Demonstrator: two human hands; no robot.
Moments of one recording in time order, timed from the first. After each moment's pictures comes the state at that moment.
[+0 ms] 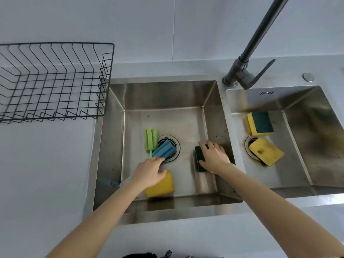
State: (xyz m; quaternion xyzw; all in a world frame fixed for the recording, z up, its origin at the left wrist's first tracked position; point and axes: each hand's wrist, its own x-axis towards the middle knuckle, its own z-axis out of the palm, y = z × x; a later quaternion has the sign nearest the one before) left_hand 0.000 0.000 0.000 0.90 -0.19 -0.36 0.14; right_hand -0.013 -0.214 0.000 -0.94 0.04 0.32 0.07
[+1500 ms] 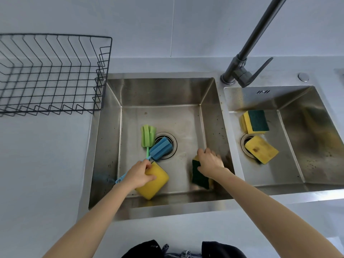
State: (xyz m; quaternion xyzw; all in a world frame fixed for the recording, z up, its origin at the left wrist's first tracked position) left_hand -0.008 0.025 -0.035 0.88 -0.05 -0.41 0.23; right_hand -0.029 -0.204 -0.010 -0.94 0.07 0.33 0.06
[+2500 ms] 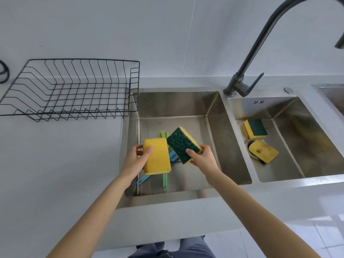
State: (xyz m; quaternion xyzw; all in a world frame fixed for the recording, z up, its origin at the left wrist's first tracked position) left_hand -0.019 0.094 0.050 0.79 0.11 -0.23 0.55; right_hand -0.060 -0.101 0.053 -0.73 0.35 0.10 0.58
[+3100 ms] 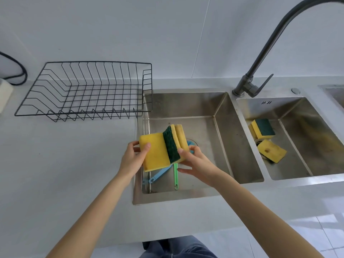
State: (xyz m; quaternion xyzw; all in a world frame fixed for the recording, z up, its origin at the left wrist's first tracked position) left_hand -0.017 0.140 0.070 0.80 0.11 -0.19 0.56; right_hand -0.065 -0.047 0.082 -0.60 0.22 0.25 0.73
